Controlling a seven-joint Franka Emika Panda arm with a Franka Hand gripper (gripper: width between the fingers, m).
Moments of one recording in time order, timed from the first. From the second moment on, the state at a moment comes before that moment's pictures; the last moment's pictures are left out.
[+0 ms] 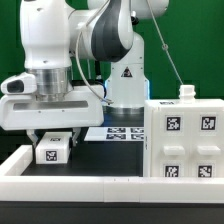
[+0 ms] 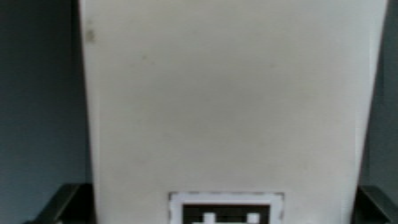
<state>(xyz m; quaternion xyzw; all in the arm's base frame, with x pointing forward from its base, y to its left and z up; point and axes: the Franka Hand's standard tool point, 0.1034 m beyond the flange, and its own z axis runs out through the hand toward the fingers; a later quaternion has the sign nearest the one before) 0.467 -0.155 0.010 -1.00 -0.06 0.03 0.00</state>
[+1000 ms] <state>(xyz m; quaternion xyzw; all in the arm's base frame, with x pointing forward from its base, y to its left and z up) 0.531 -0.085 0.121 -1.00 0.00 0.04 0.04</state>
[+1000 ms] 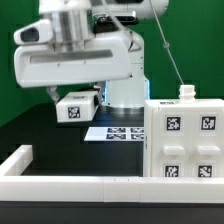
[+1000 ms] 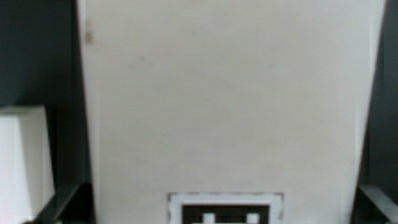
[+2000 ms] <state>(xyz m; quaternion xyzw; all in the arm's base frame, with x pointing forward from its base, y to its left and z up) 0.600 -0.008 0.179 -1.00 -0.01 0.03 0.02</state>
